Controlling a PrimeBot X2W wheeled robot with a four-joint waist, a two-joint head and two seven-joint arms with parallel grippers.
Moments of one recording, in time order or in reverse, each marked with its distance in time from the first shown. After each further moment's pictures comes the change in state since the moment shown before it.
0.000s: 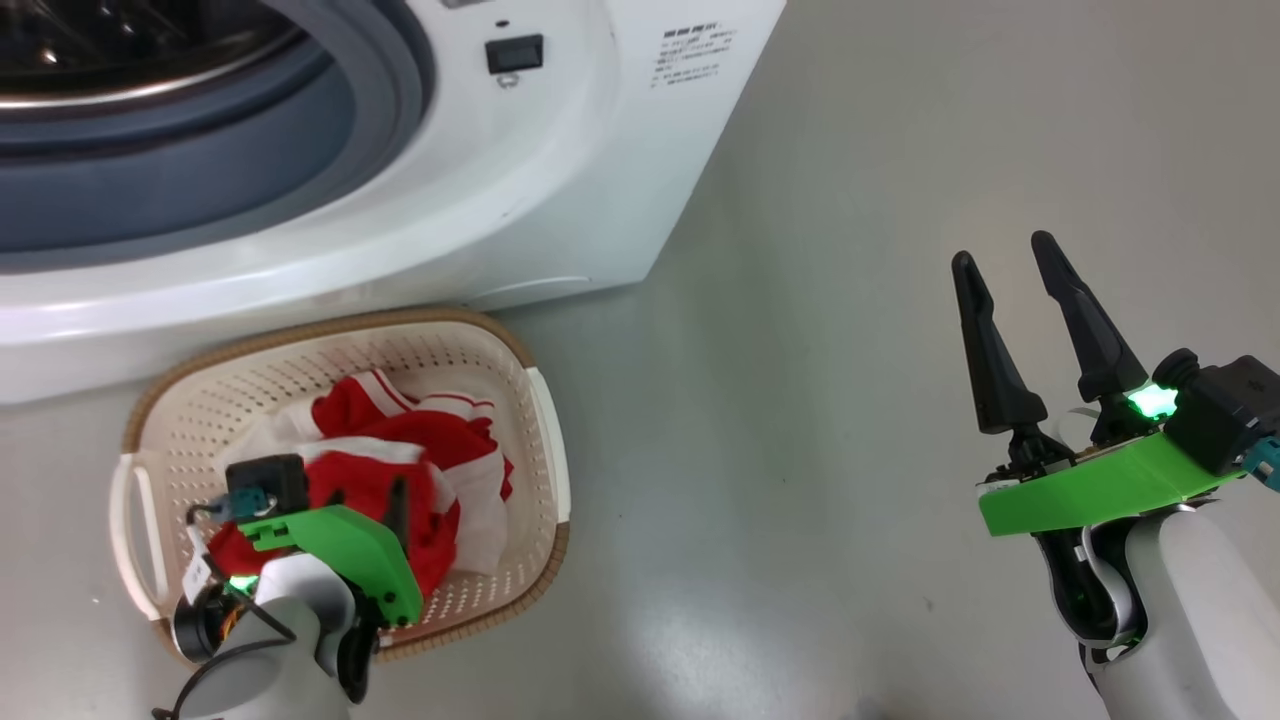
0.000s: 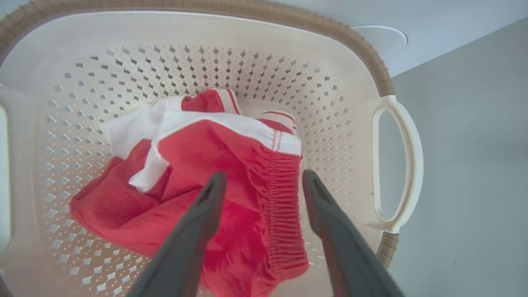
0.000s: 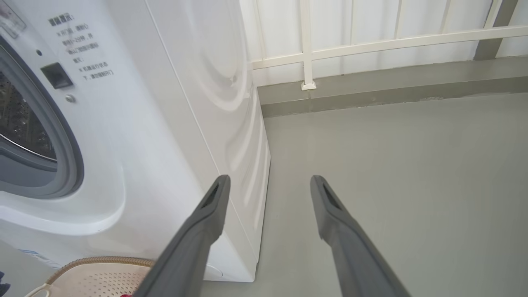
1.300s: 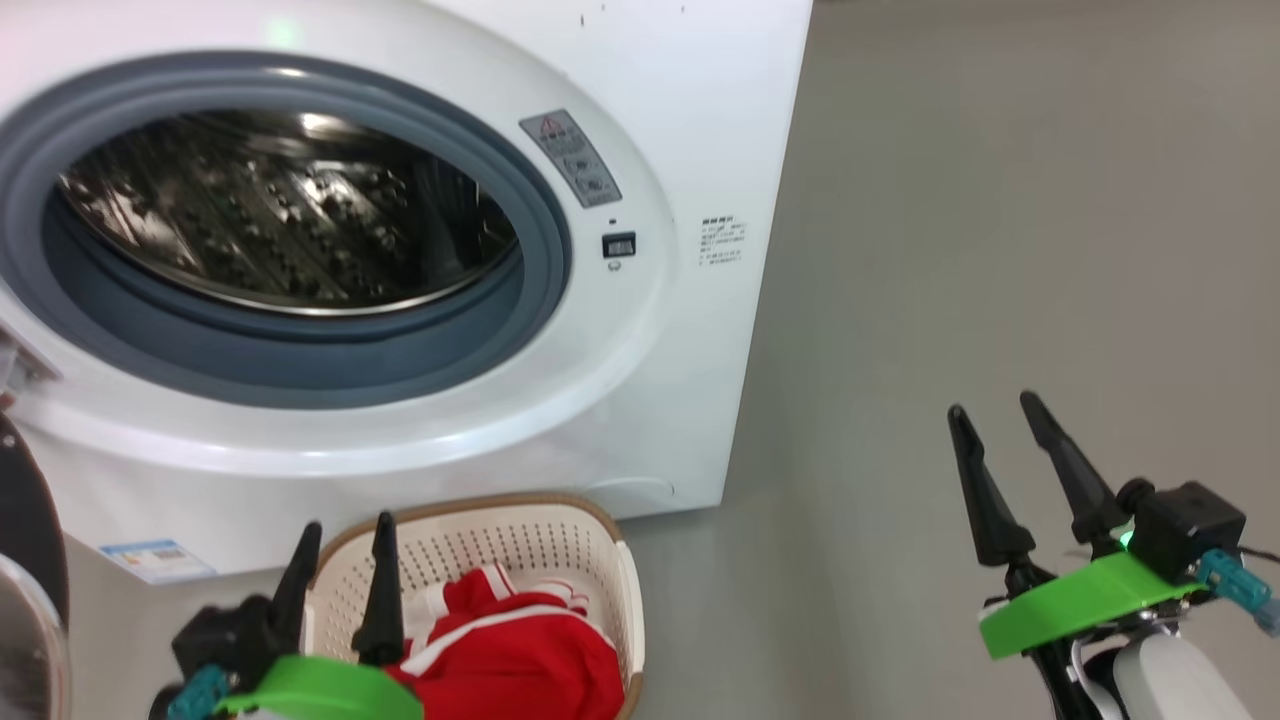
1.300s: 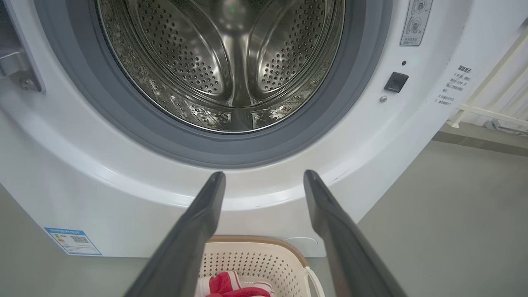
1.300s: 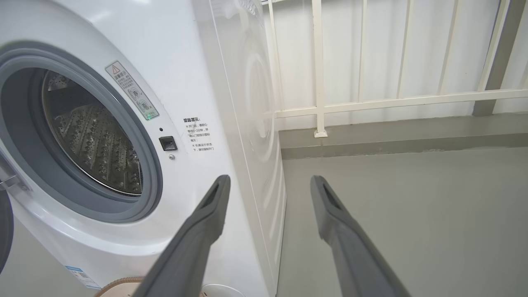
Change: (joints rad) left arm 0.541 0.018 0.129 -0.866 0.127 0.073 -0.115; right arm 0.171 0.021 -0.029 0.088 -0.050 0.000 0.000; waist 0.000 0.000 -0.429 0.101
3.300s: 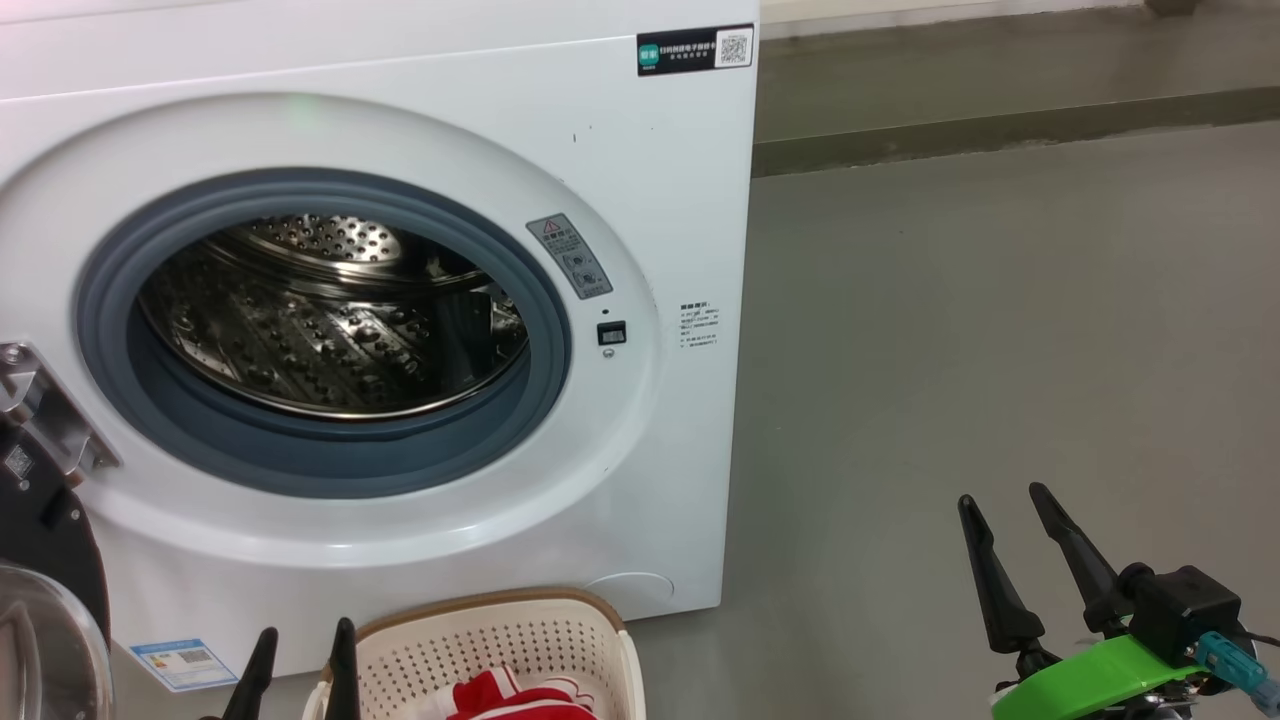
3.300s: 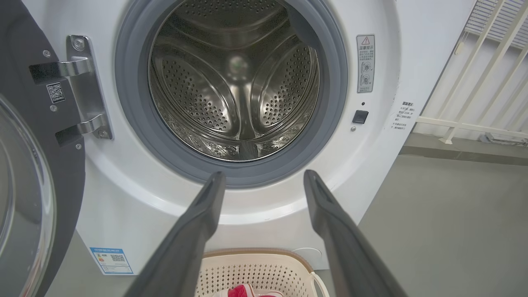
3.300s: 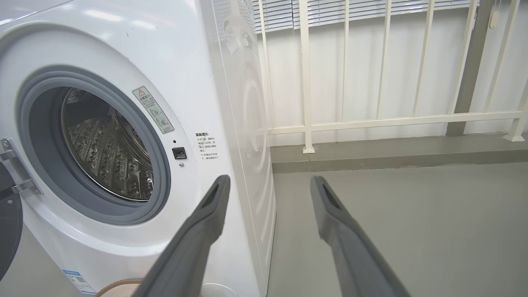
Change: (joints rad) left arm 0.269 0.060 0.041 -0.211 0.014 0.009 0.000; right arm 0.149 0.011 -0.028 -0.010 -0.045 0.000 0.000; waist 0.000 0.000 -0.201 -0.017
